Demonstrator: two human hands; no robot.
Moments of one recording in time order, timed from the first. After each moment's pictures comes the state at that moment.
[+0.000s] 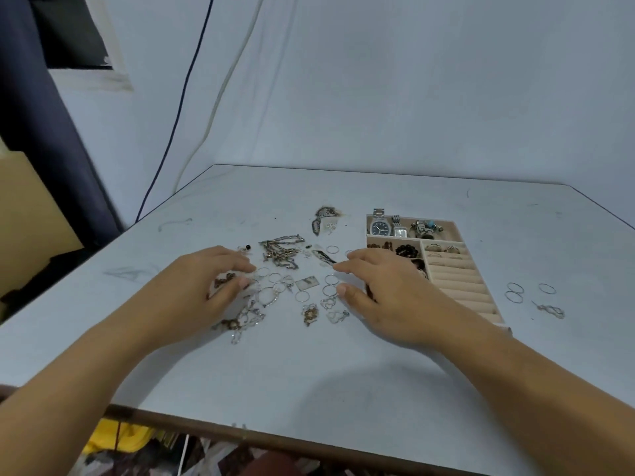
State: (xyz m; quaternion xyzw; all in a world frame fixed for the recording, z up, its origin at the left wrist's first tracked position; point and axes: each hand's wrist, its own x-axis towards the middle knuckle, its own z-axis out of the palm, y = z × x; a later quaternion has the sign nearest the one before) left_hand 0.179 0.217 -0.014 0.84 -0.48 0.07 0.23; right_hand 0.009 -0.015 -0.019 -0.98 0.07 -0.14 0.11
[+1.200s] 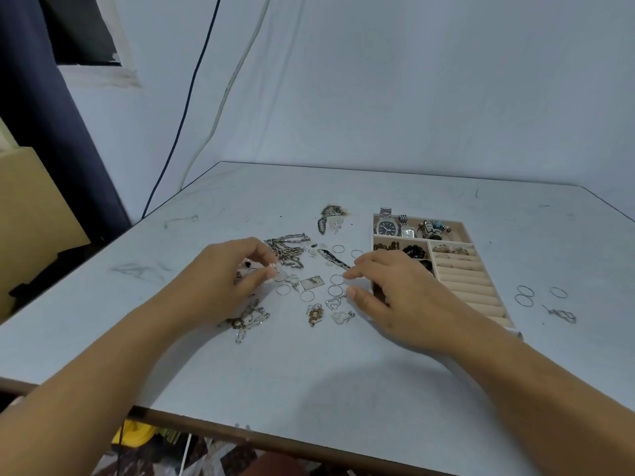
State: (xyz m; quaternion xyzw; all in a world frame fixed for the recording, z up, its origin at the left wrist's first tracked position) left_hand 0.180 0.190 -0.016 0.83 -0.47 0.04 0.31; right_hand 0.005 -0.017 -0.016 -0.98 0.05 -0.16 0.13
